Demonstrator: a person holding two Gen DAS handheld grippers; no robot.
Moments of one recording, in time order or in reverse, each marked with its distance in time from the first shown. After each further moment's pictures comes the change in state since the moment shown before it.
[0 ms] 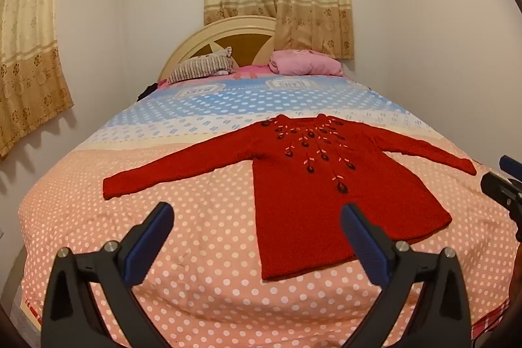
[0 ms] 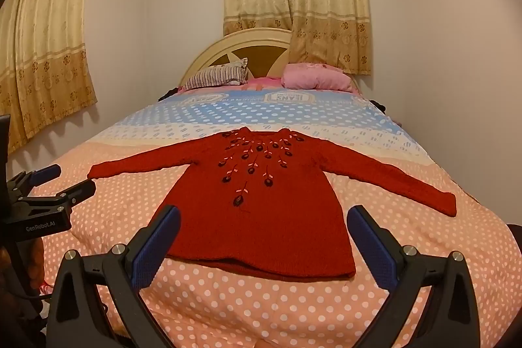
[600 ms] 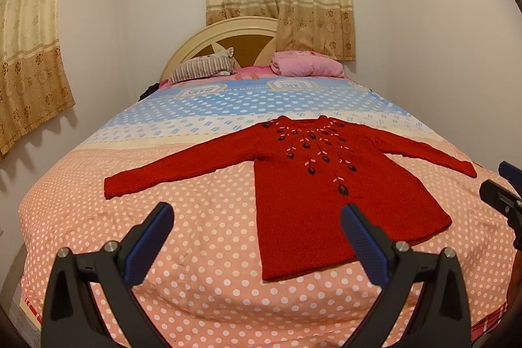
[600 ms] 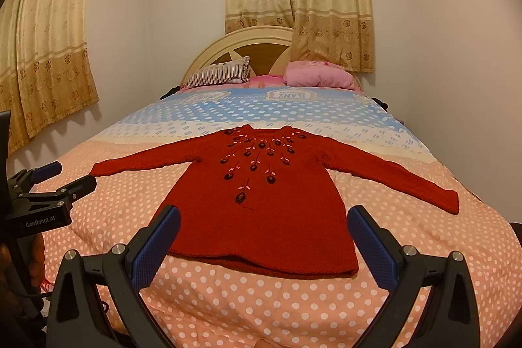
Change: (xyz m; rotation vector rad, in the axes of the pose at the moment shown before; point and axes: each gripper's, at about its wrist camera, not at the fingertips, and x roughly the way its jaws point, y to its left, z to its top) left arm 0.002 0.005 -0.003 -0.007 0.003 -0.006; right arm 0.004 0.000 -0.004 0.000 0.020 0.012
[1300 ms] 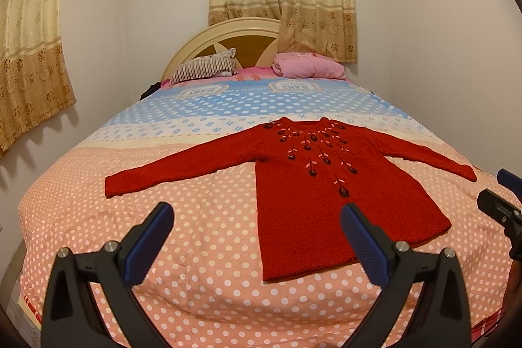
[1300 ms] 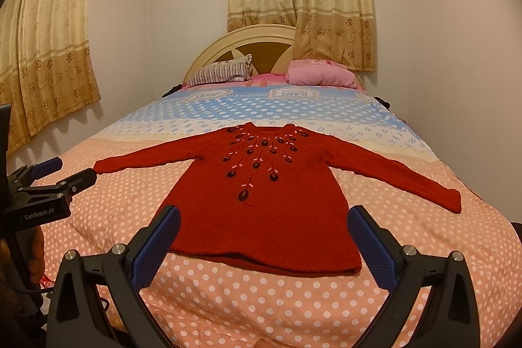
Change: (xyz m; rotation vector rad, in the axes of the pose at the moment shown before) left arm -0.001 -0.002 0.000 -0.004 -0.004 0.001; right arm 0.002 0.003 -0.003 0.000 0.008 0.010
